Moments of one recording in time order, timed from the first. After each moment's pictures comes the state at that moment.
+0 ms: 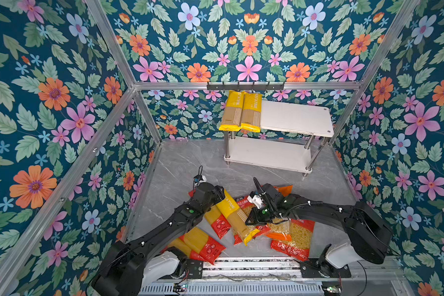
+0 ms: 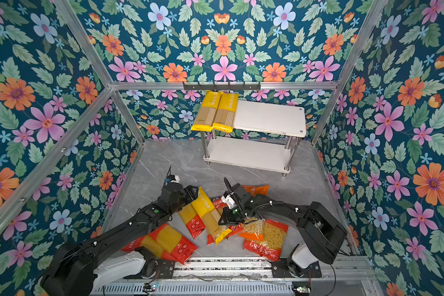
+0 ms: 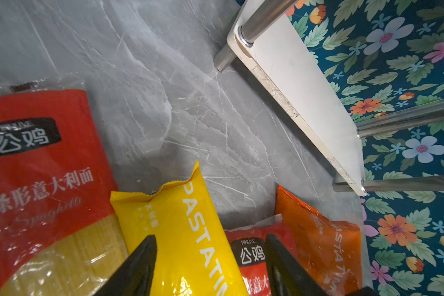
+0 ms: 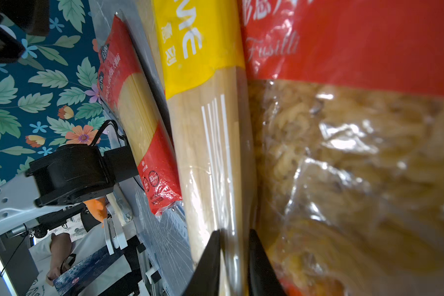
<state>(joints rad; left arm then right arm) -0.61 1.11 0.53 -0.04 -0.15 -0.94 0.82 1.53 0.83 -0.32 -0.58 0.73</state>
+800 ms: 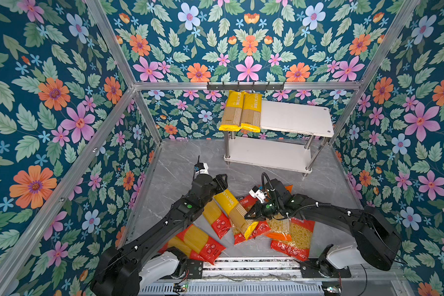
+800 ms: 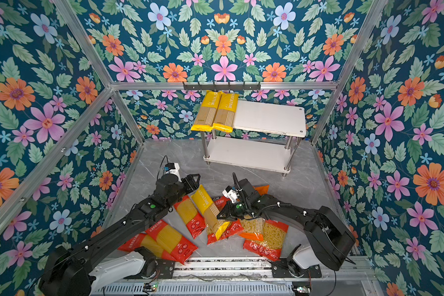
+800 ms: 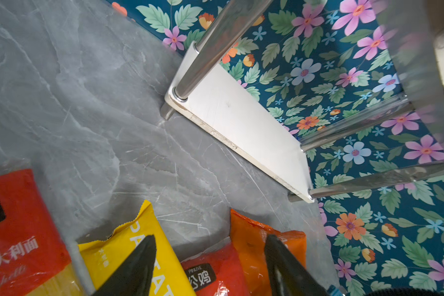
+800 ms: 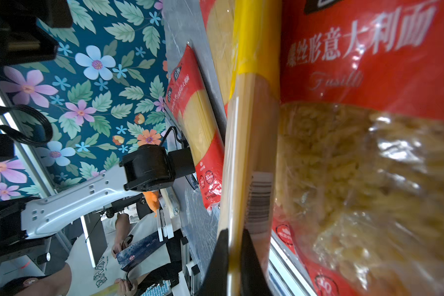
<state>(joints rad) -0.61 1.08 0.69 -0.02 -0.13 -0.83 0.73 1.42 0.76 -0.12 -0.76 0.86</state>
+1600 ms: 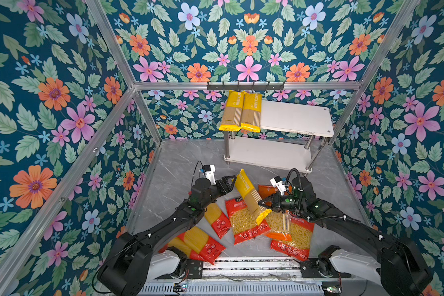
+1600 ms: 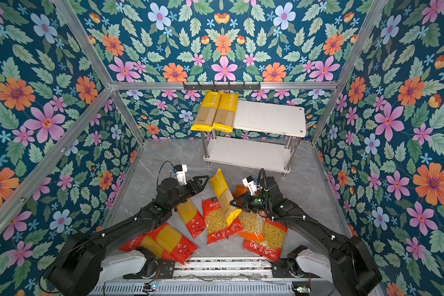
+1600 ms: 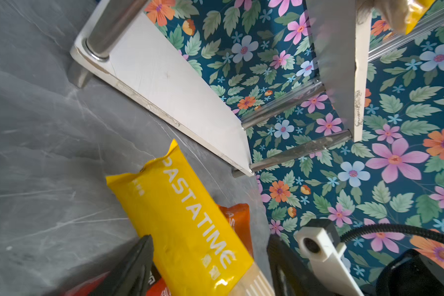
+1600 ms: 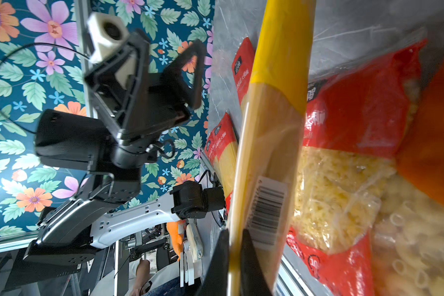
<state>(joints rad) -0.57 1.19 0.50 0.49 0.17 -0.96 0.53 1.10 0.59 0.03 -0.77 0.97</state>
